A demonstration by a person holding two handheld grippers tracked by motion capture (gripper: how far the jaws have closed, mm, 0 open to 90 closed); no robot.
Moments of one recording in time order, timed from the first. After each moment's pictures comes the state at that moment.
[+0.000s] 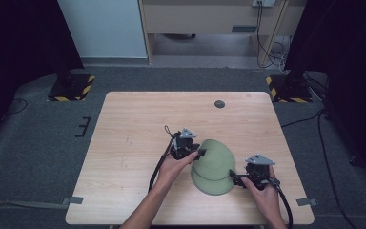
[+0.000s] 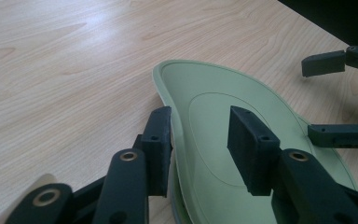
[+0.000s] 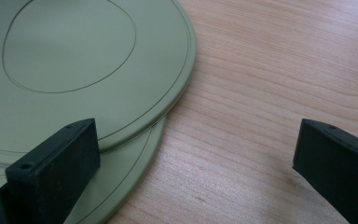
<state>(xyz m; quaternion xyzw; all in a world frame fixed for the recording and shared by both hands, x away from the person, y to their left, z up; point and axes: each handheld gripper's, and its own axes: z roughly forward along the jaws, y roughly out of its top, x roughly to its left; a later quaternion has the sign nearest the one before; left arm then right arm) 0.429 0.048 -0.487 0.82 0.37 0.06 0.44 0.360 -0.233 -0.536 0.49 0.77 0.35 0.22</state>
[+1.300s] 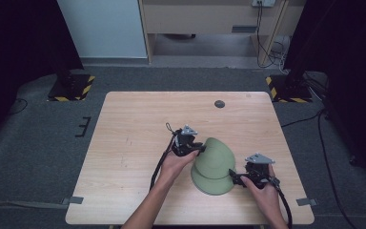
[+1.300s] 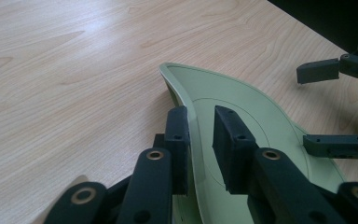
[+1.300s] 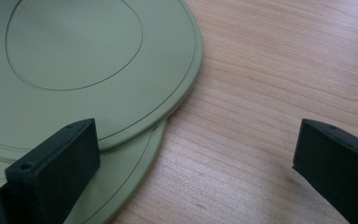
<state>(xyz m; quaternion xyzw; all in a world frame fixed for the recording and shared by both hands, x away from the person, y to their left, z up) 0.436 0.042 -0.481 0.82 0.37 0.05 0.44 0.363 -0.233 -0.536 0.49 0.77 0.36 0.21</state>
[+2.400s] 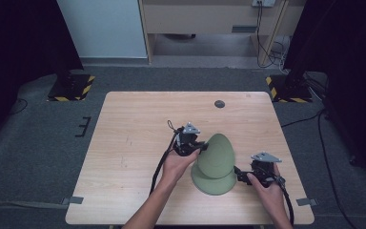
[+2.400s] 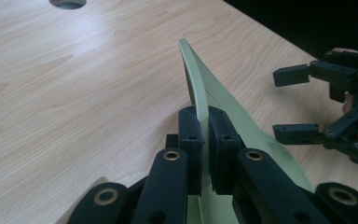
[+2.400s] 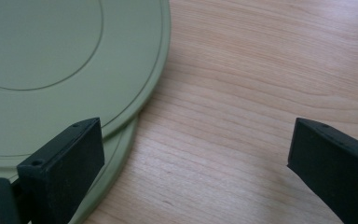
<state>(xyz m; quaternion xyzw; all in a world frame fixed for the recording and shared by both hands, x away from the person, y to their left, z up) 0.424 0.036 -0.452 0.82 0.35 0.05 0.45 0.366 -0.249 -0.531 0.51 0.75 0.36 0.22</state>
